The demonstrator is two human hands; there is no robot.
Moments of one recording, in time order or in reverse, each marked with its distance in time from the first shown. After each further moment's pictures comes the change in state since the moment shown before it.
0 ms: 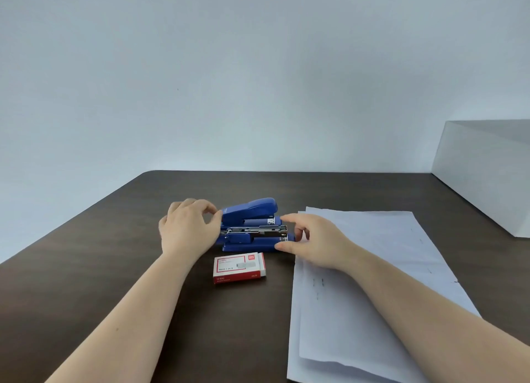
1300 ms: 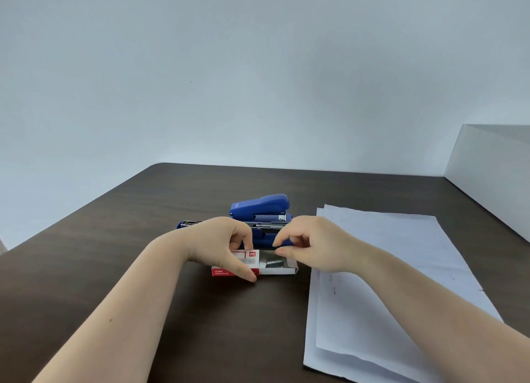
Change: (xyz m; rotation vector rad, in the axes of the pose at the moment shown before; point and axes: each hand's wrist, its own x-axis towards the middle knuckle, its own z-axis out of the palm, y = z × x) left_hand -0.004 0.003 -0.027 -0.101 -0.859 0.430; right_hand -0.008 -0.035 -0.005 -0.063 -0.191 -0.171
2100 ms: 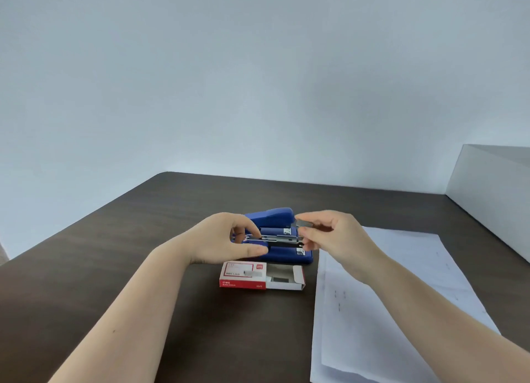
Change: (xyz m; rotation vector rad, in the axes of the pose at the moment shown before) left_hand -0.006 -0.005 -0.009 -0.105 0.314 0.021; right_hand 0.005 0.009 -0.007 0.565 0.351 0.313
